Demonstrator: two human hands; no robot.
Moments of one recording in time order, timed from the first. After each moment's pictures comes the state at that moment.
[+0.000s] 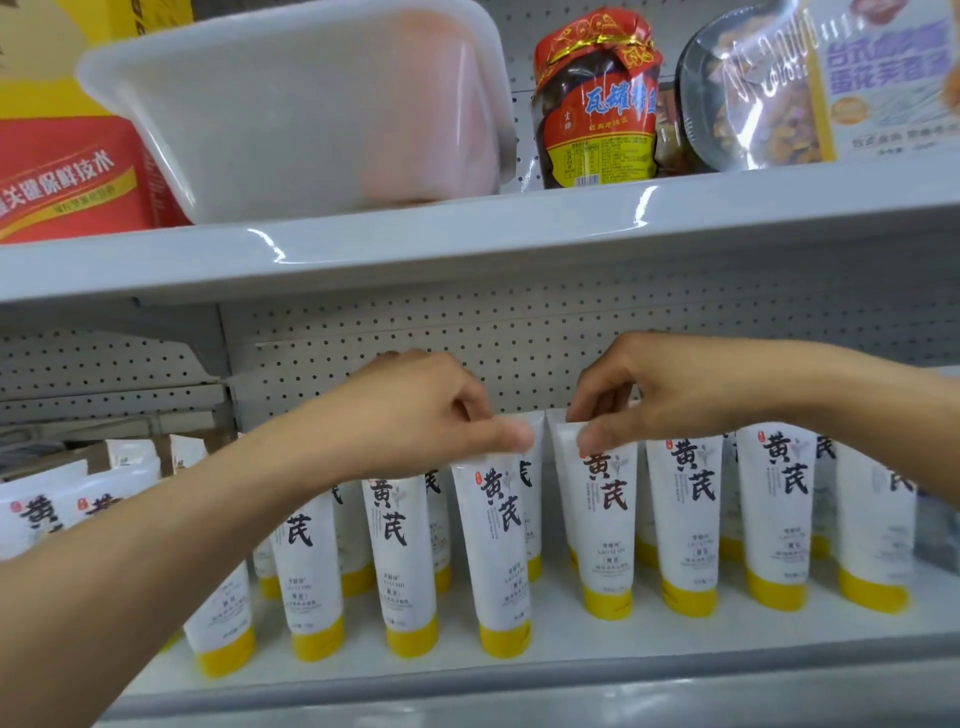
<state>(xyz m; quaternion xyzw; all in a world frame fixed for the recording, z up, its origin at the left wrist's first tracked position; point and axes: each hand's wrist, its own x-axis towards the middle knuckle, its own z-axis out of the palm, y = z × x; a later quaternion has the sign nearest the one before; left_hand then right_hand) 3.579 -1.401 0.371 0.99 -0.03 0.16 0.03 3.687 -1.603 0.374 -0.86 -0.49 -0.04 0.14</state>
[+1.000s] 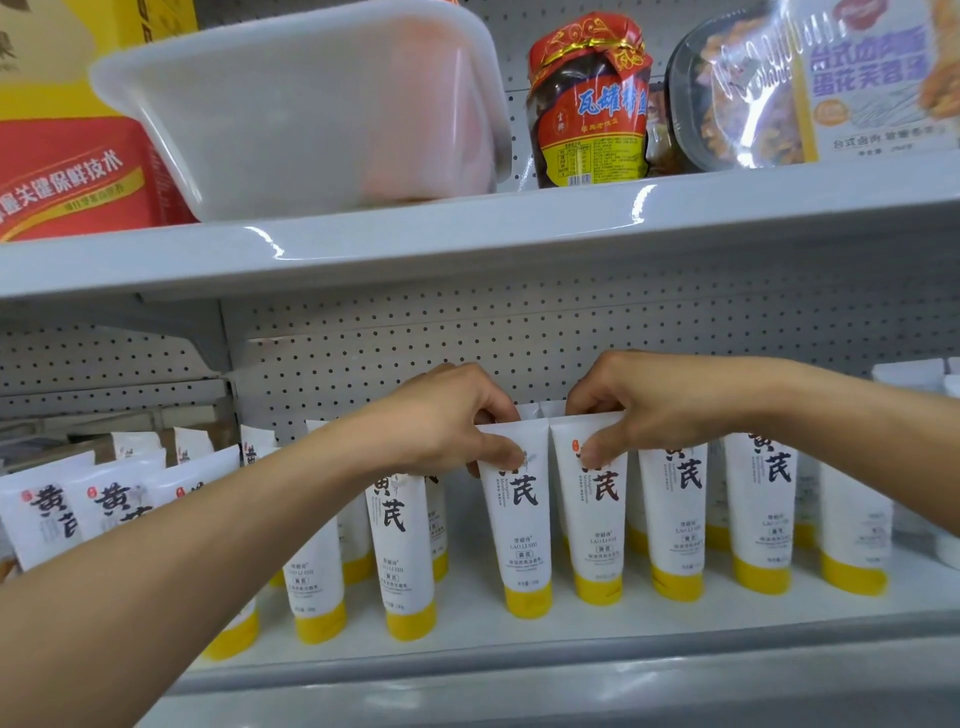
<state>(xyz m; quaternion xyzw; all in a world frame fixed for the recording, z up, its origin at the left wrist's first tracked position) 3.606 -1.405 0.353 0.98 -0.06 0.13 0.11 3.684 -1.598 0.362 -0.88 -0.46 -0.03 0.11</state>
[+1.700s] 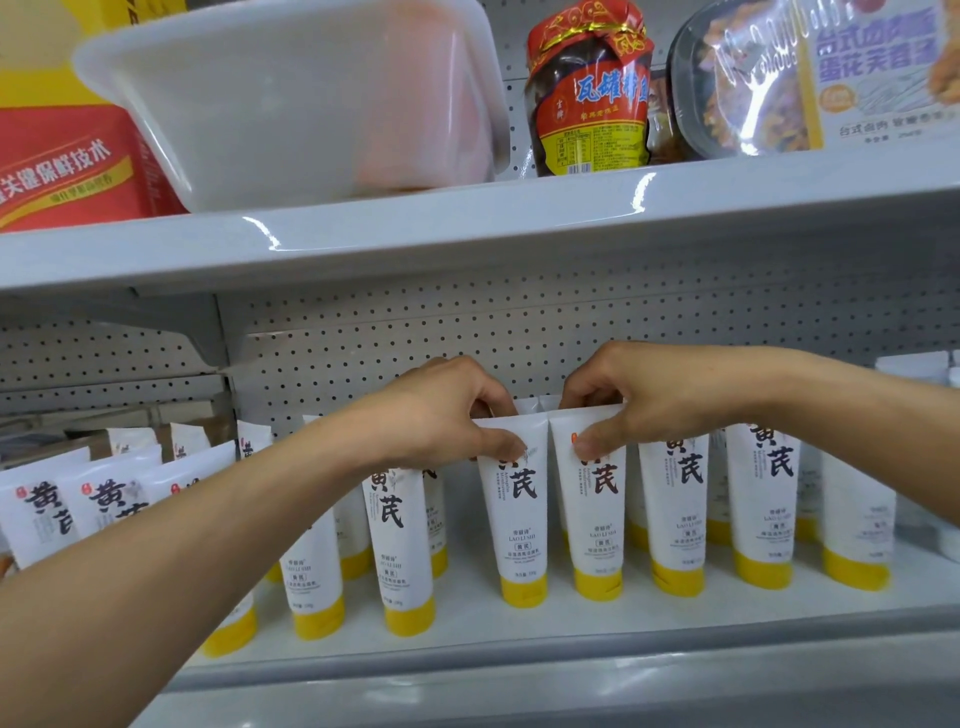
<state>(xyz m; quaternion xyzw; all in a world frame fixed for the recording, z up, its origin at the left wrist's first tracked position) 3.607 -1.402 0.353 0.98 -0.05 0.13 0.12 3.686 -1.598 0.363 -0.88 -0.47 -0.03 0.12</state>
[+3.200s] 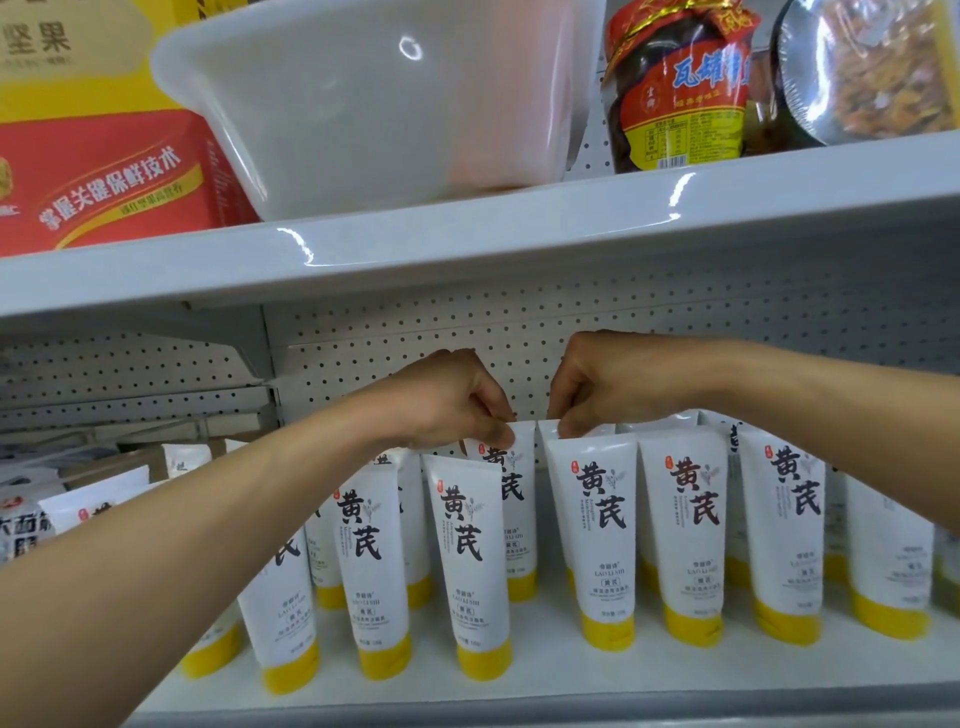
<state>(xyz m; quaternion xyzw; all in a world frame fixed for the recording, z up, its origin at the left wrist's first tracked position) 3.628 -1.336 0.369 0.98 -0.03 0.12 0.13 3.710 -1.515 0.376 -0.86 -0.49 -0.02 0.15</state>
